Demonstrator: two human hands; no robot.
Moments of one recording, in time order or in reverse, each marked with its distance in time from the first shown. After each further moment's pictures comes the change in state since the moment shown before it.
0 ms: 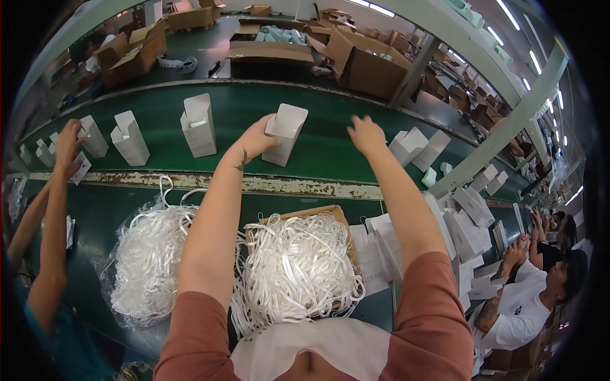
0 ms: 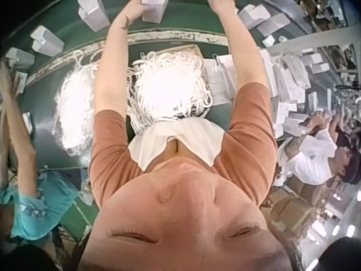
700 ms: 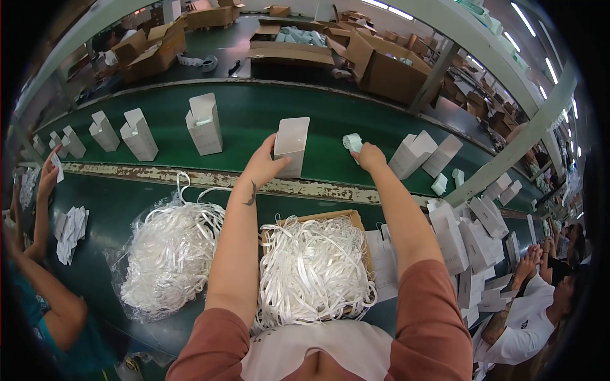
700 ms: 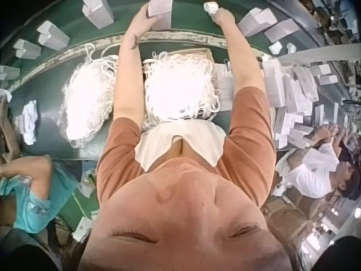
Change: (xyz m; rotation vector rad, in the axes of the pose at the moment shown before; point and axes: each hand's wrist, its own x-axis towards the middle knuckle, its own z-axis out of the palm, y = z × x) left_hand -0.058 -0.015 0.005 0.142 0.221 0.034; right_hand -0.008 -0.016 0.064 0.179 -0.421 0.208
